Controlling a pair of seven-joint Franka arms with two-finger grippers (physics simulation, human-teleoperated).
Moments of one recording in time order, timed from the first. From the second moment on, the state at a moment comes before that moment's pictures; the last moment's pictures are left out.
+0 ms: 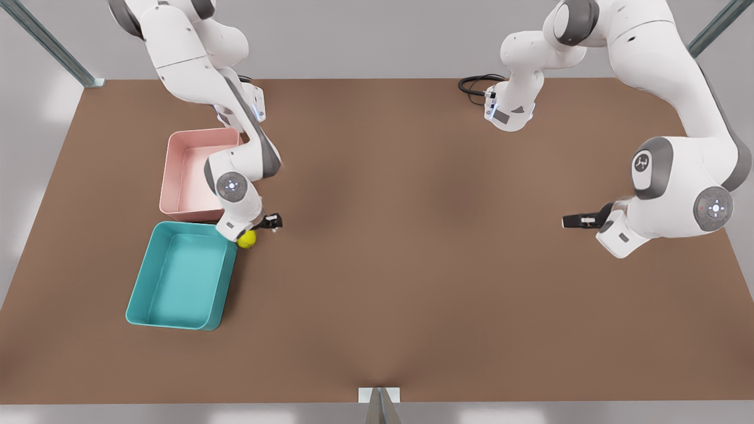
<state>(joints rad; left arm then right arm) 0.00 0.36 0.00 -1.34 -0.09 1.40 -0.05 0.31 0.23 0.02 -2.21 -0.13 2.37 0.28</state>
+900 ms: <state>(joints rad) 0.00 0.36 -0.01 -1.34 -0.09 1.40 -0.23 0.31 0.23 -0.06 -2.36 -0.13 2.57 0.36</state>
